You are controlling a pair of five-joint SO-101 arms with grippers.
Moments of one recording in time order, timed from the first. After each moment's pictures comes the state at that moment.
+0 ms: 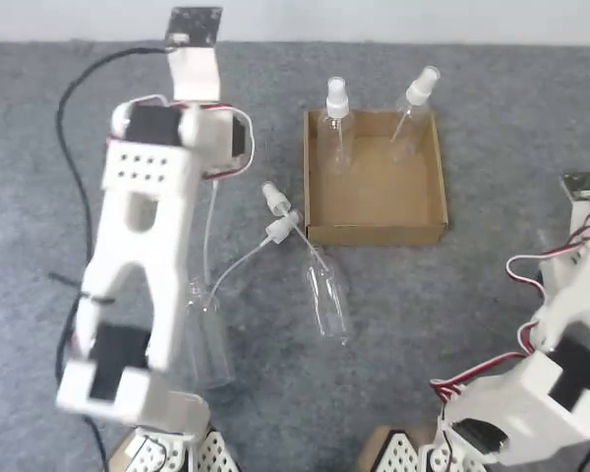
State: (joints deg) left arm 1.9 -1.0 -9.1 82.6 10.2; right arm 37.2 6.2 19.1 62.9 42.3
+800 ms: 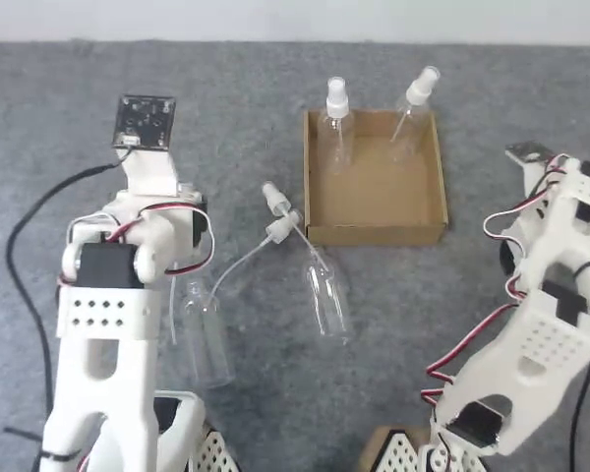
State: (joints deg) left arm -4.1 -40.6 37.4 66.6 4.1; right arm 25.8 29.9 -10.0 81.9 42.0
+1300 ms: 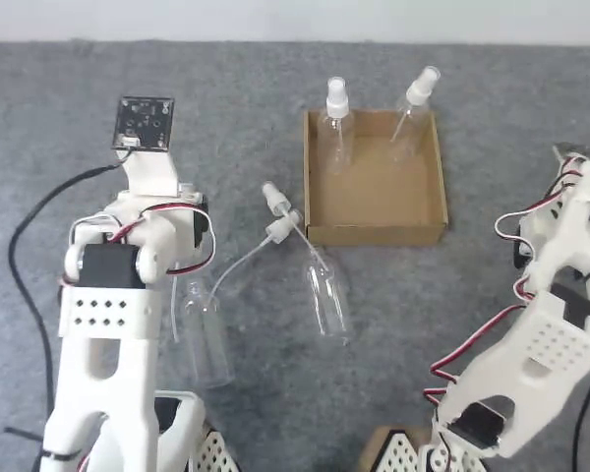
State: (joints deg) left arm -4.0 -40.6 38.1 66.1 4.1; right arm 28.7 30.2 -12.1 80.5 20.1
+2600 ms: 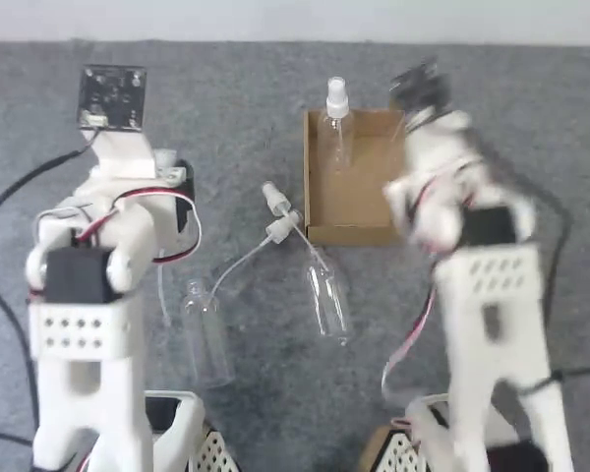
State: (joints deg) left arm -4.4 -42.1 21.3 74.3 3.8; right arm -9.9 -29.5 20.5 65.5 18.7
